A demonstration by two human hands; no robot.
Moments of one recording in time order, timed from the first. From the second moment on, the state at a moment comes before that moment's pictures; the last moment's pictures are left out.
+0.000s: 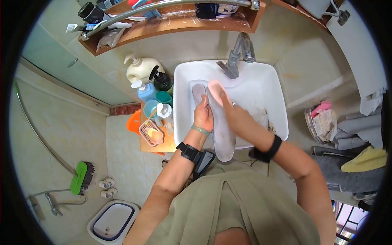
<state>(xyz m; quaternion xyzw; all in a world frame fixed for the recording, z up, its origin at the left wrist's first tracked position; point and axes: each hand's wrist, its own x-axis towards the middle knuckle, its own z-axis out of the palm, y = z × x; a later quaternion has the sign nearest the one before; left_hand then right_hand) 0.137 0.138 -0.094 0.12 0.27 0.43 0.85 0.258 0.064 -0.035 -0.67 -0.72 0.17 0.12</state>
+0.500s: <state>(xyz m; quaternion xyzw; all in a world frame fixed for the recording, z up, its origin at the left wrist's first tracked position) 0.131 0.139 -0.103 0.07 0.29 0.42 0.86 0.244 0.047 -0.043 -0.67 -0.71 0.16 0.10</state>
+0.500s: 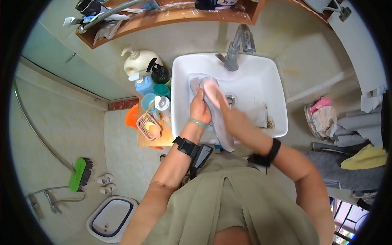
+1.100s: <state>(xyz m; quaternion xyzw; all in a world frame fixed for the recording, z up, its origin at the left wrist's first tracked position) 0.115 0.139 -0.070 0.38 0.25 0.26 0.85 0.278 0.097 0.008 -0.61 -0.70 0.20 0.32</state>
